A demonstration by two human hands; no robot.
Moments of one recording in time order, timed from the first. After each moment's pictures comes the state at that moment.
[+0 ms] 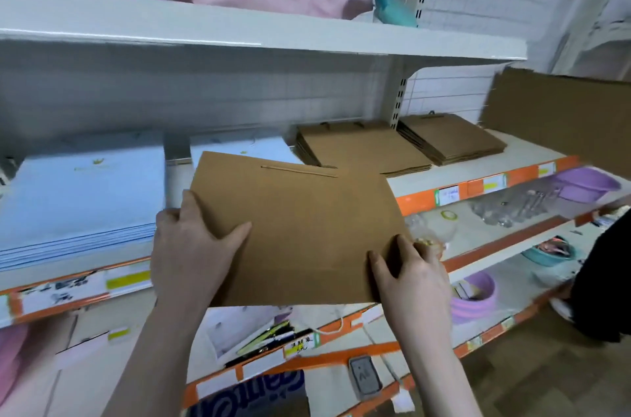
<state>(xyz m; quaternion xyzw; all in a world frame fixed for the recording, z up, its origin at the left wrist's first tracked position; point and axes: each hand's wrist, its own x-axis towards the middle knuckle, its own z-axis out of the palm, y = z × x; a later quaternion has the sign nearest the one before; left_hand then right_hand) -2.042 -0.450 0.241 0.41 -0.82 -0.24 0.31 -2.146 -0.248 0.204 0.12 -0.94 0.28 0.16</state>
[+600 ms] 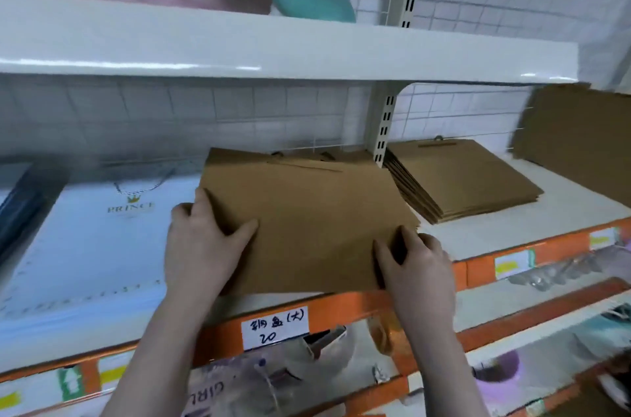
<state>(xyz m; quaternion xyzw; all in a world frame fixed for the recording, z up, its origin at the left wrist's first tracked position) -2.306 -0.426 0.251 0.45 -0.81 -0.23 0.30 -2.430 -0.238 0.226 0.15 -0.93 0.31 0.11</state>
